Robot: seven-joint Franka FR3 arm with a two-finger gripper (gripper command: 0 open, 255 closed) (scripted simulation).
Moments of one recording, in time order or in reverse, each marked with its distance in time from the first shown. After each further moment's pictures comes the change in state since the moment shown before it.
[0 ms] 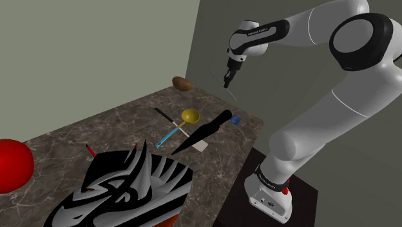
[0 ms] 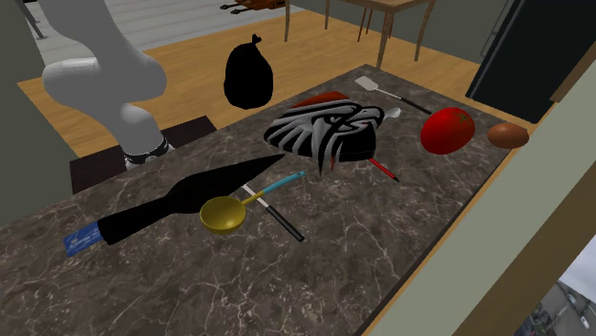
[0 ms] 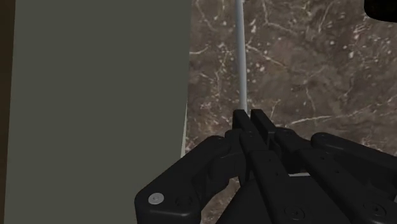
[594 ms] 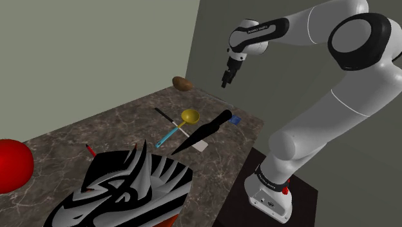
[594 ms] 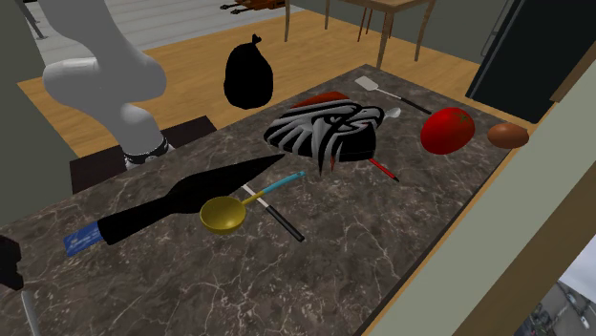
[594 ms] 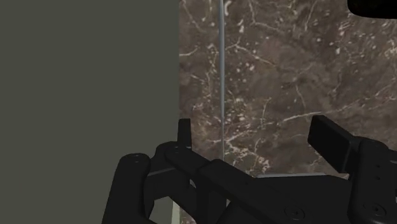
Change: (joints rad) arm -0.016 0.008 0.016 0.022 0.033 -0.043 0.012
